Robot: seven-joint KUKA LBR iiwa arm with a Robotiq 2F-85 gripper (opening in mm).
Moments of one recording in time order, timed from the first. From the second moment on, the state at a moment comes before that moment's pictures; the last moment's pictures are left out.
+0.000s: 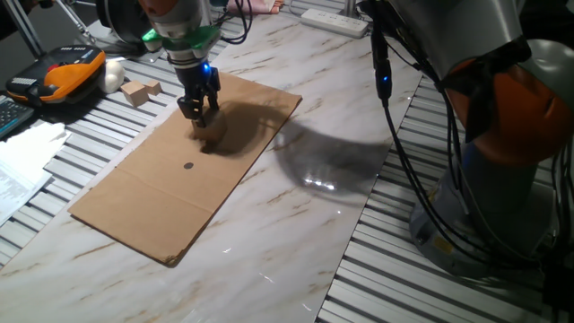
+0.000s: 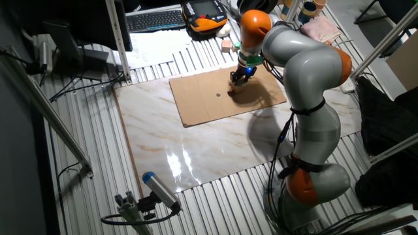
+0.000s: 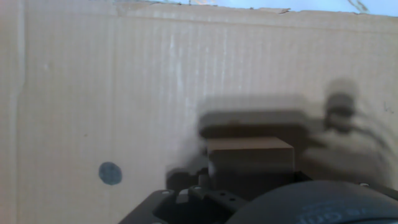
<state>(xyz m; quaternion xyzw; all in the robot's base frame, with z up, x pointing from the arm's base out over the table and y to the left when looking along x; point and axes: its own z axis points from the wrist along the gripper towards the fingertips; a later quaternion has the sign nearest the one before) 0.623 -0.010 0.076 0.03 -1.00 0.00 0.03</state>
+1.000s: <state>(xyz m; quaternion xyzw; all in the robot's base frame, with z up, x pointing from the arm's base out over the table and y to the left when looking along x) 0.613 0.018 0.073 0.00 -1.00 0.00 0.02</state>
